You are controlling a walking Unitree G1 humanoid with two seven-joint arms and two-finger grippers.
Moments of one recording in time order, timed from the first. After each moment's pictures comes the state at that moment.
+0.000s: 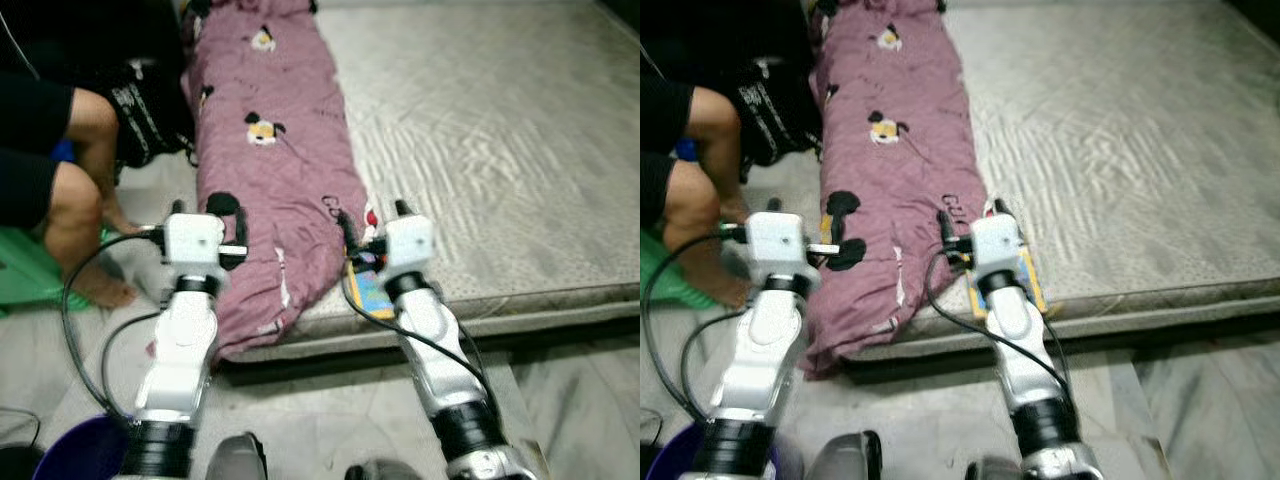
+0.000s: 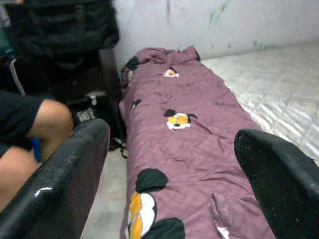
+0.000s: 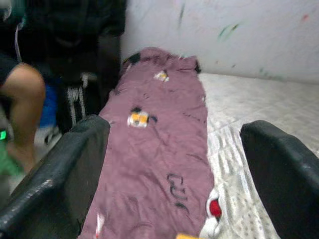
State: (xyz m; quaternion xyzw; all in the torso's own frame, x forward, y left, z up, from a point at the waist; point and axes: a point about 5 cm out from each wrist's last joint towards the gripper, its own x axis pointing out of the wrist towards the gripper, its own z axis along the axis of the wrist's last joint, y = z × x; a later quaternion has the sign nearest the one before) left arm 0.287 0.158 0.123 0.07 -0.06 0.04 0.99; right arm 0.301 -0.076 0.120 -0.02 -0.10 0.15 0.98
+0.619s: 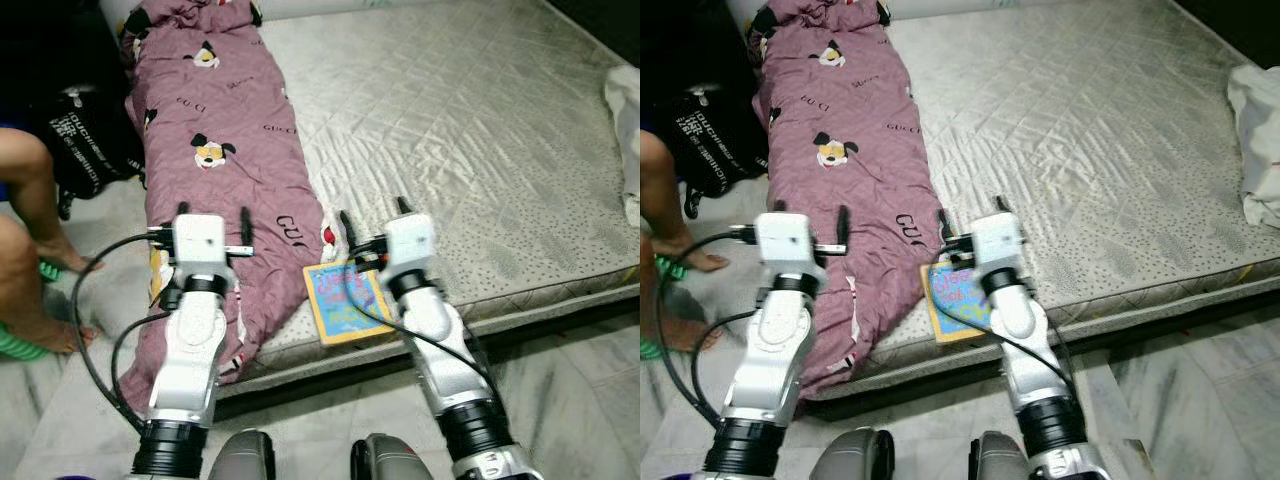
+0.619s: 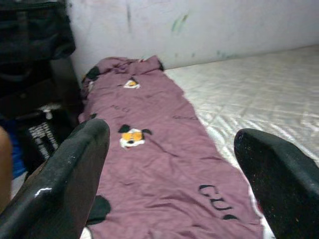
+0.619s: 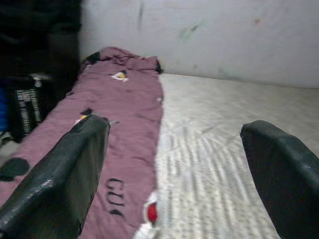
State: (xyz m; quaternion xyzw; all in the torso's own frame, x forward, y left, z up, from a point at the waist) left arm 0.291 0.136 0.127 0.06 -0.07 0.02 1.00; right arm 0.302 -0.093 0.118 -0.05 -0.09 0.13 0.99
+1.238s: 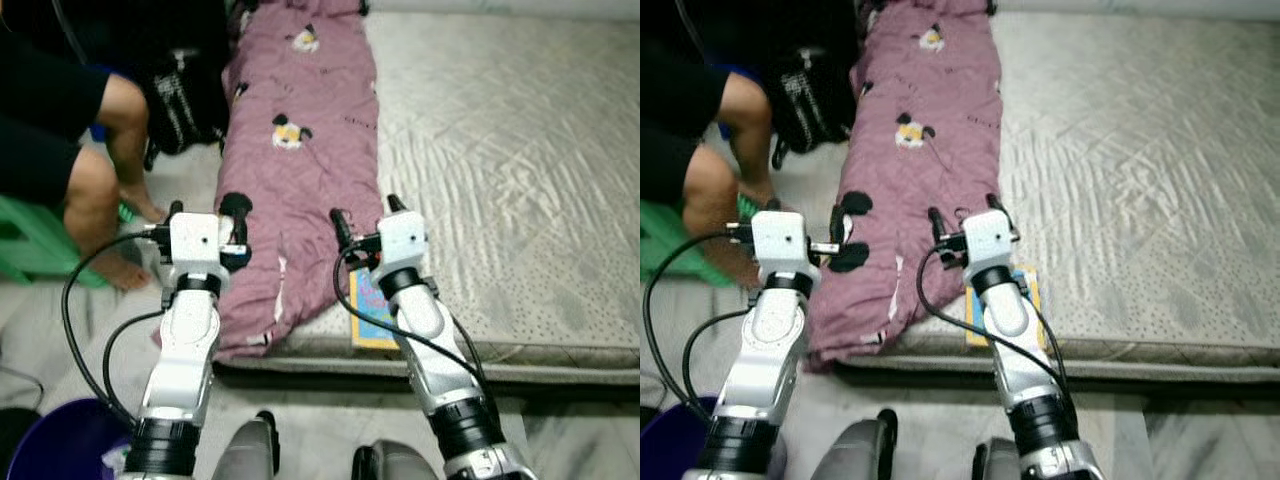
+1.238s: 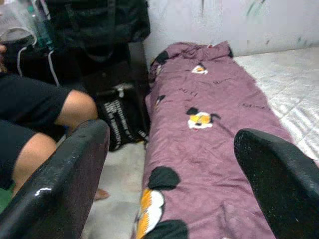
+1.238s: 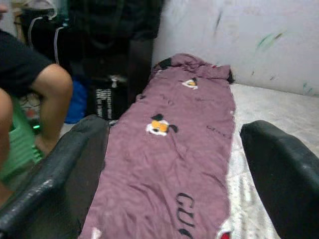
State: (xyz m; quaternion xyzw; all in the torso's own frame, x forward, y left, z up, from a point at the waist) left arm 0.293 0.141 0.128 0.06 -0.07 0.03 1.00; right arm 0.303 -0.086 0.122 -0.04 -0.10 0.14 0.98
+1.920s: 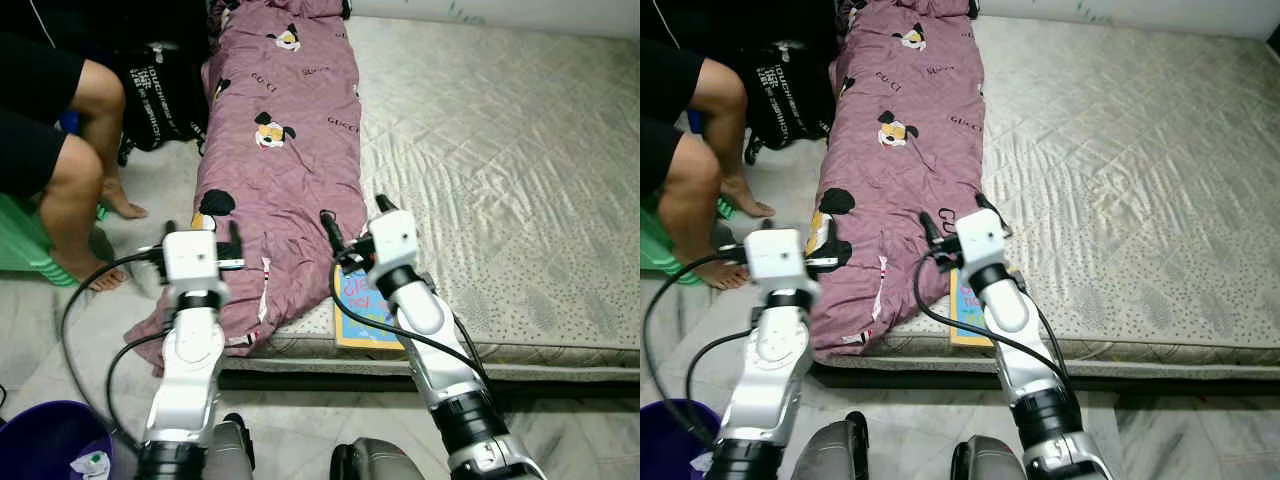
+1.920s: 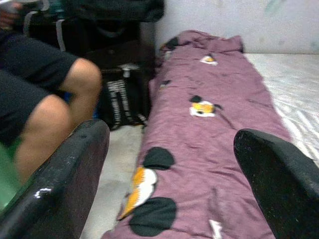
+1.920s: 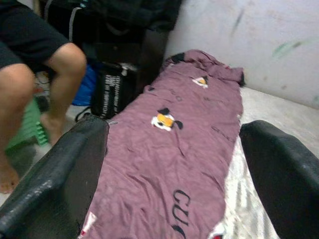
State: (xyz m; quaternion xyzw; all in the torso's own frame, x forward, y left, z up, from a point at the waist) left arm 0.274 0.150 0.115 0.05 -0.05 0.09 0.99; right arm 0.307 -0.074 0.124 -0.06 -0.10 0.20 0.97
